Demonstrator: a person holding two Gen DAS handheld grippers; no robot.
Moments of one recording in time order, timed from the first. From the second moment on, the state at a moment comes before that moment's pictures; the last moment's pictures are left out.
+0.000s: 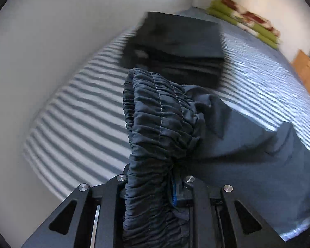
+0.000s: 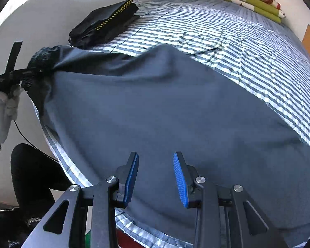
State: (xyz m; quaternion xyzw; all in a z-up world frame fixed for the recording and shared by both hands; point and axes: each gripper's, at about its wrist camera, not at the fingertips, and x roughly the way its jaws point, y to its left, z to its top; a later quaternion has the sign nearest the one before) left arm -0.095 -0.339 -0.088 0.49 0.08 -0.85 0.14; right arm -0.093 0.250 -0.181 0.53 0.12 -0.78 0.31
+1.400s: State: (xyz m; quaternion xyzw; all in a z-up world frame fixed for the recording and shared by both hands) left arm -0.003 0.112 -0.133 0.55 -0.25 -0.73 -0.33; right arm -0.130 0.649 -0.190 0.49 -0.23 -0.84 -0.02
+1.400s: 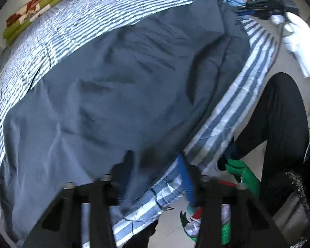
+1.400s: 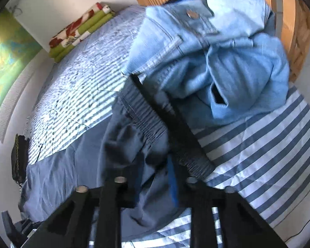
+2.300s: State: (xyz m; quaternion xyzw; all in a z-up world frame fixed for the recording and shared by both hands) left arm -0.044 0.026 -0.087 0.52 -0.18 -0.78 -0.29; right arm -0.114 0.596 -0.148 0.47 -0.04 -0.88 -0.08
